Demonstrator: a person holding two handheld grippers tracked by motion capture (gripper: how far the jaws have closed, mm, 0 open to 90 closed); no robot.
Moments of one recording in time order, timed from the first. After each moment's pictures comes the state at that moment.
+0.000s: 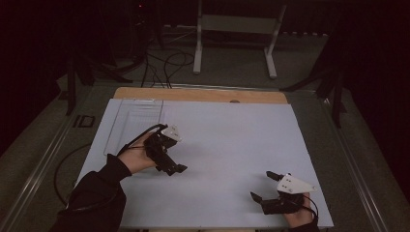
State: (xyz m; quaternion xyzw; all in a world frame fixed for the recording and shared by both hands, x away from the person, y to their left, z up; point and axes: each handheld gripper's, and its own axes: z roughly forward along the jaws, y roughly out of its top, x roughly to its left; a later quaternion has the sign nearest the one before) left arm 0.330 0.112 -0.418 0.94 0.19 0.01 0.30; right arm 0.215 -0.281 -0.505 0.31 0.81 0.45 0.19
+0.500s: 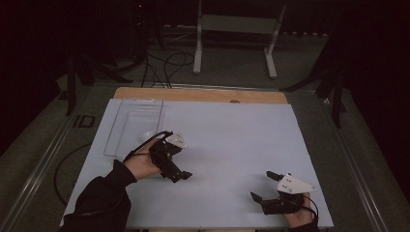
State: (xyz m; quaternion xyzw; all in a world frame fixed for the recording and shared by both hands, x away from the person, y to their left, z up) left arm 0.319 0.100 -0.433 0.93 0.18 0.00 0.31; right arm 0.215 -0.281 -0.505 0.31 0.81 0.45 0.19
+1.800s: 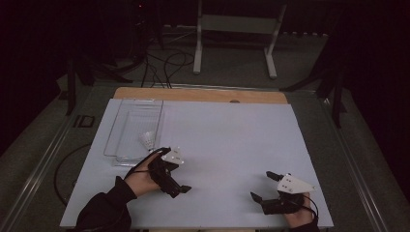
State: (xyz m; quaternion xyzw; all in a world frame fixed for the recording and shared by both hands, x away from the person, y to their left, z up) left arm 0.290 0.108 -0.471 0.92 0.18 0.00 0.35; right arm 0.215 -0.282 -0.506 0.31 0.81 0.45 0.19
